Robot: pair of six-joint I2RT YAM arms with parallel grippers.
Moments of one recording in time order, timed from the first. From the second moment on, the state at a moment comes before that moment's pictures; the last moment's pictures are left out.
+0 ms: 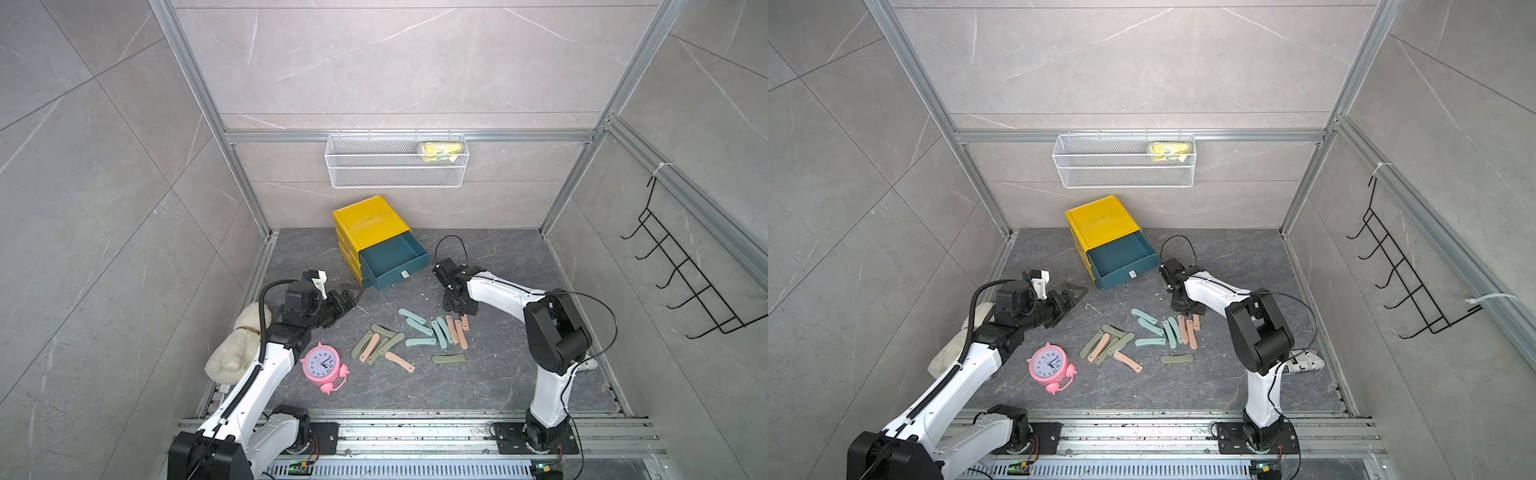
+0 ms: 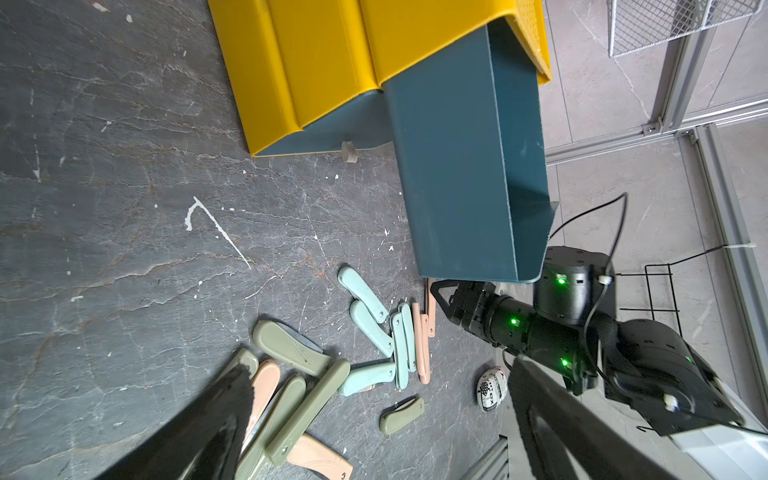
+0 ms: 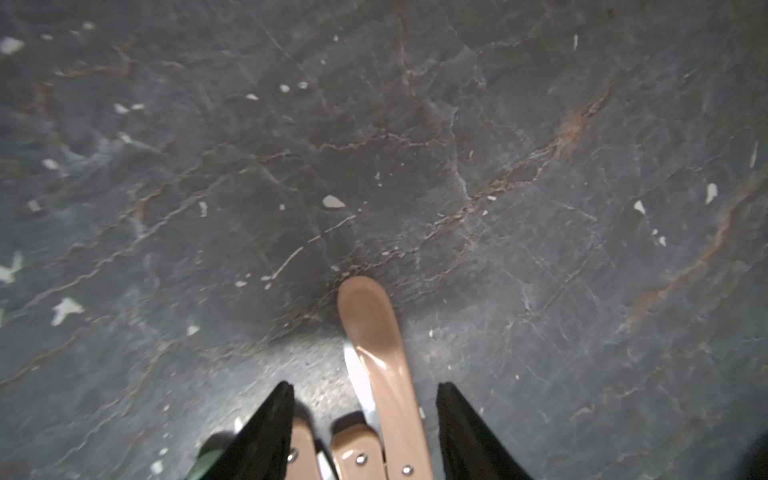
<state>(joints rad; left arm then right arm) -0.21 1.01 0.68 -0.21 0.46 -0.83 0.50 1.94 1.35 -0.82 0.35 0.69</state>
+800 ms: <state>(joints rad) -0.21 1.01 0.67 -0.23 0.46 -0.83 0.40 1.98 1.33 -0.78 0.22 0.68</state>
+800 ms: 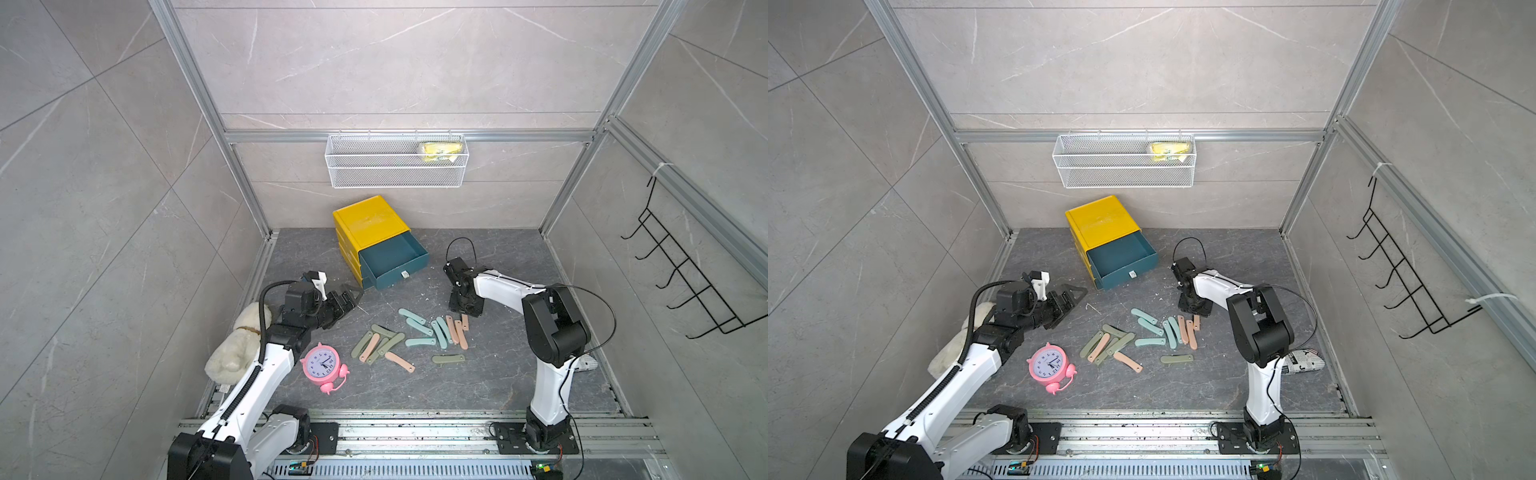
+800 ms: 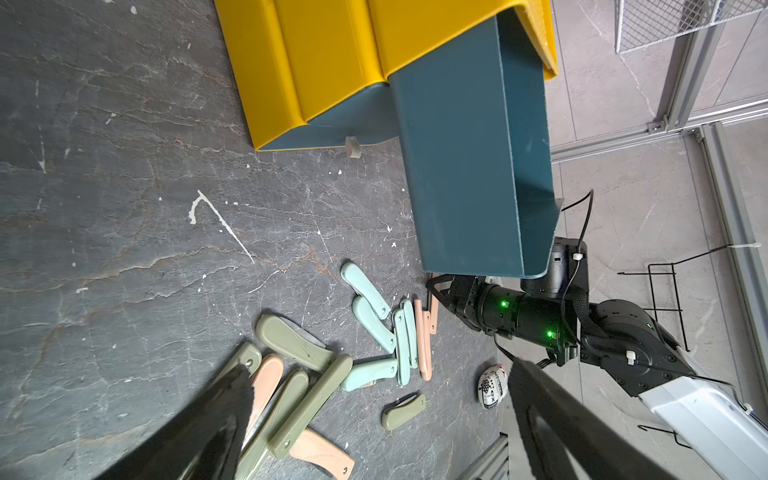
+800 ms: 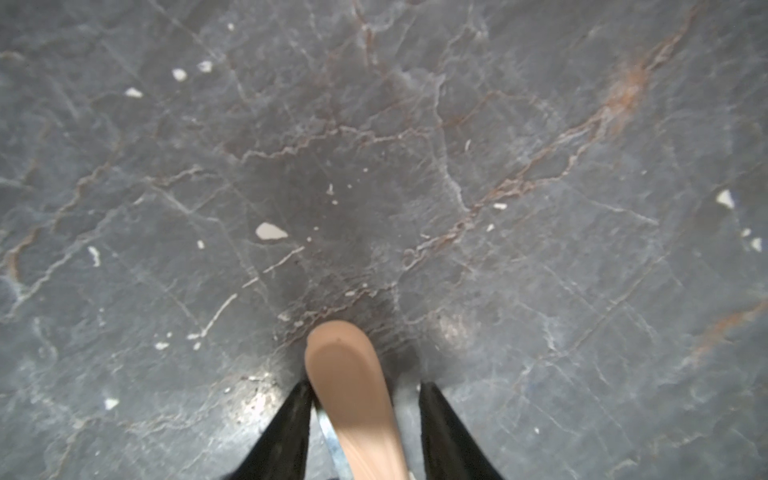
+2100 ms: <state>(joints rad) -0.22 1.01 0.68 -0.25 0.46 -0.82 0.39 1.92 1.25 -0.70 0.16 0.75</state>
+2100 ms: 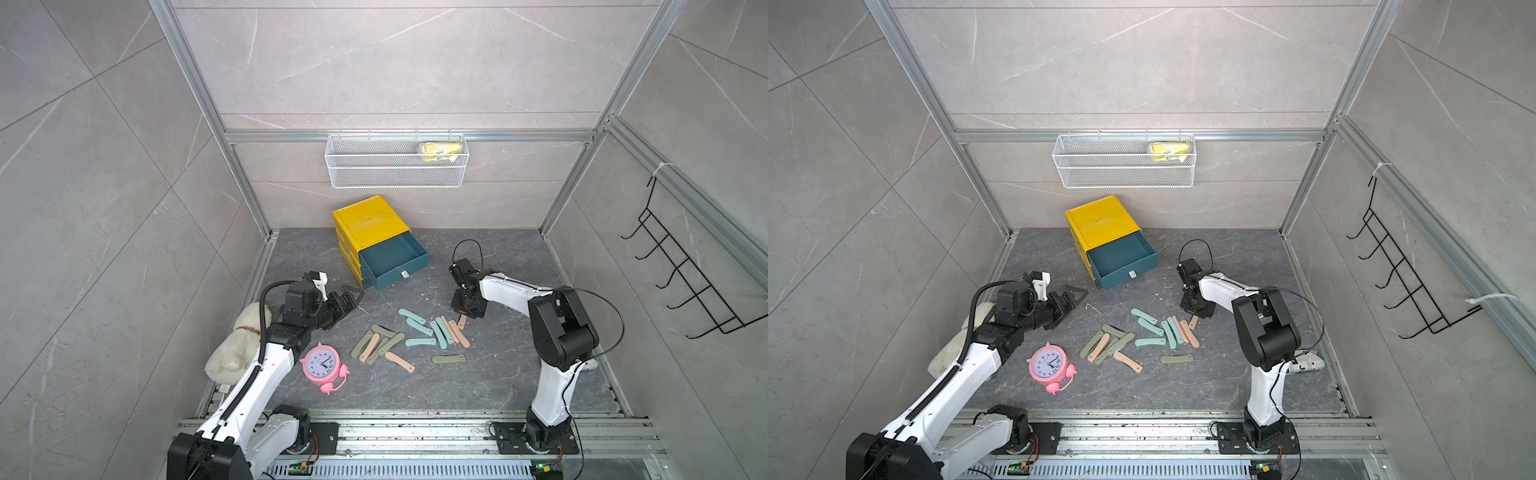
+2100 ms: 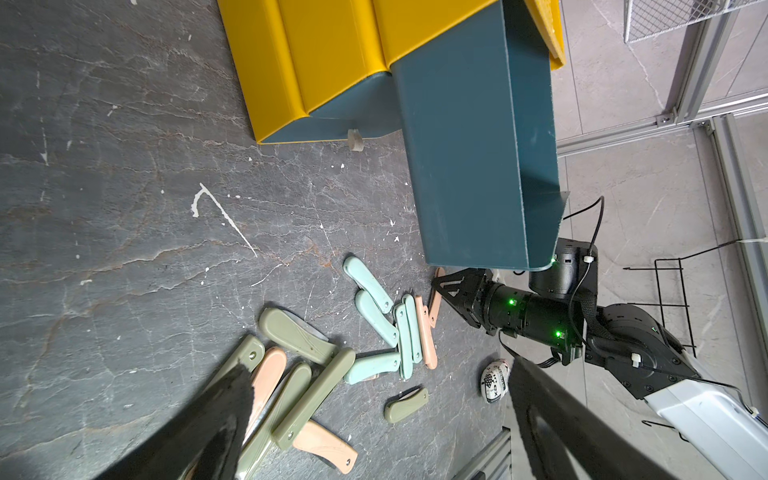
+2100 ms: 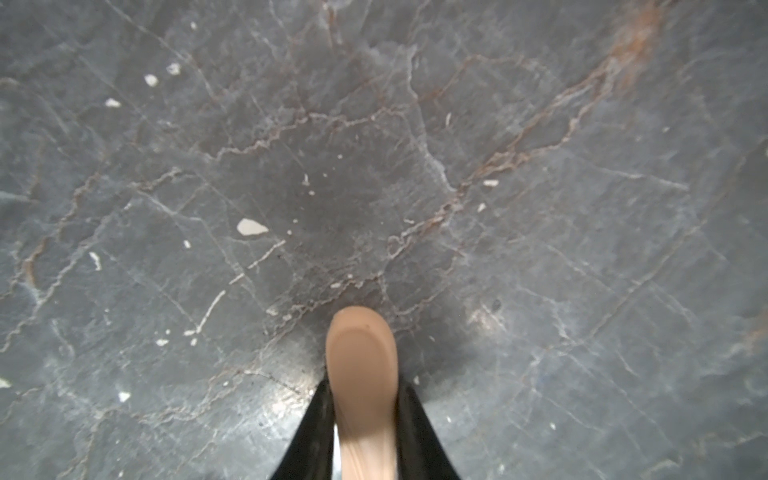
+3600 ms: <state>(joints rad) -0.44 0.97 0.68 -0.27 0.35 -0.73 0.73 2.14 2.41 -0.98 0.20 0.57</state>
